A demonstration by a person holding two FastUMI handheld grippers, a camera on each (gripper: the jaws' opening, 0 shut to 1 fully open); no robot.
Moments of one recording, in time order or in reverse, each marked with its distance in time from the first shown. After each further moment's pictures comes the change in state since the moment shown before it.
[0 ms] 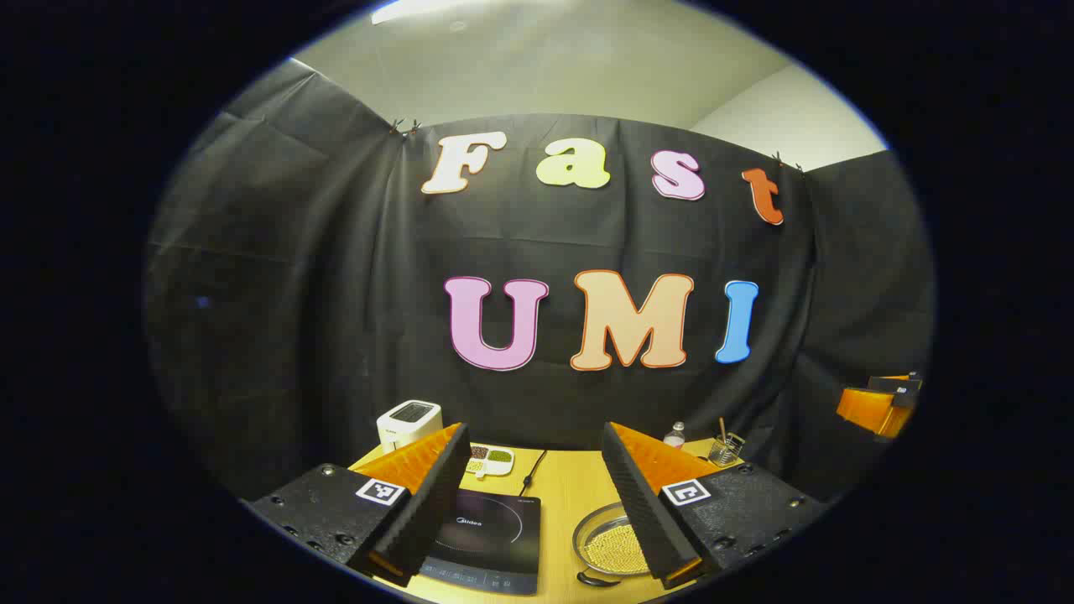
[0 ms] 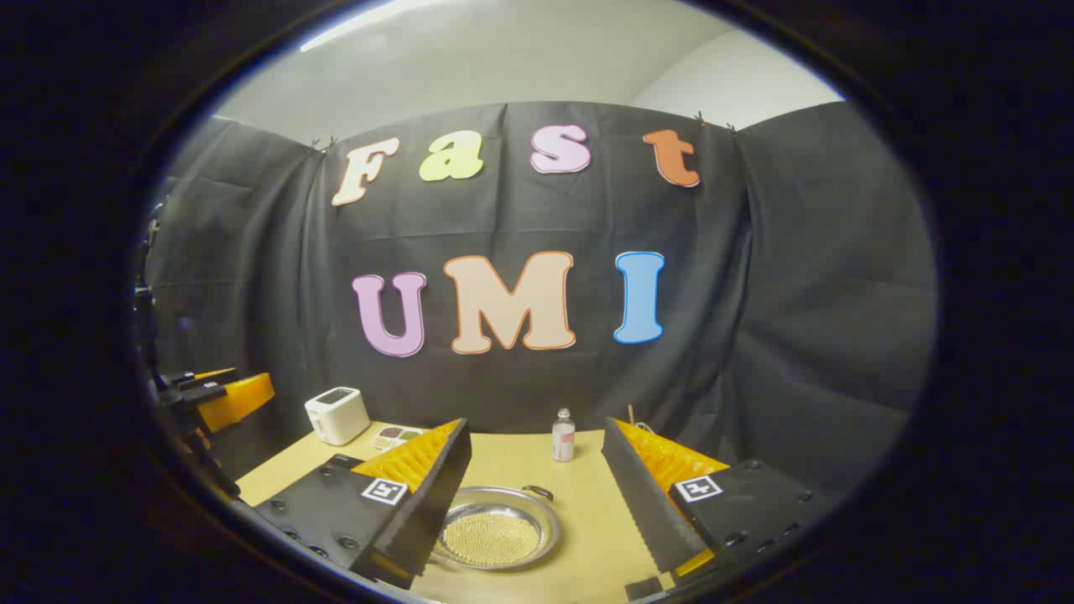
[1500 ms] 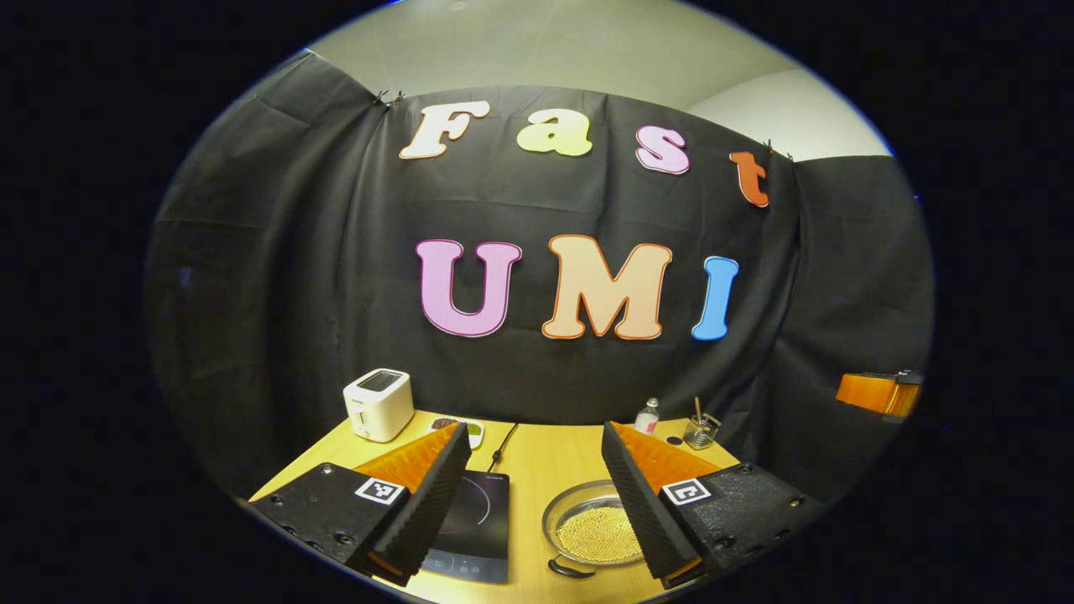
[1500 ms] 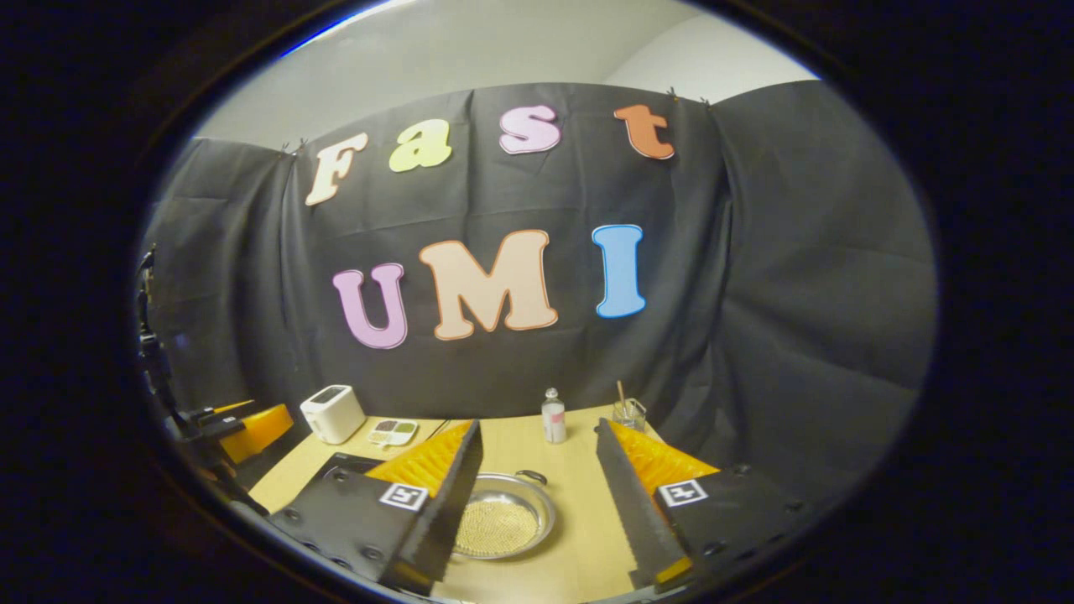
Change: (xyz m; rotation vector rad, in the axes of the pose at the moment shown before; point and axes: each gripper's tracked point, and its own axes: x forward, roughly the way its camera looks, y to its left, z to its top) left arm 0.009 -0.025 -0.043 -0.044 0.112 -0.072; right arm 0.004 -0.016 -0.019 0.056 0.093 -0.024
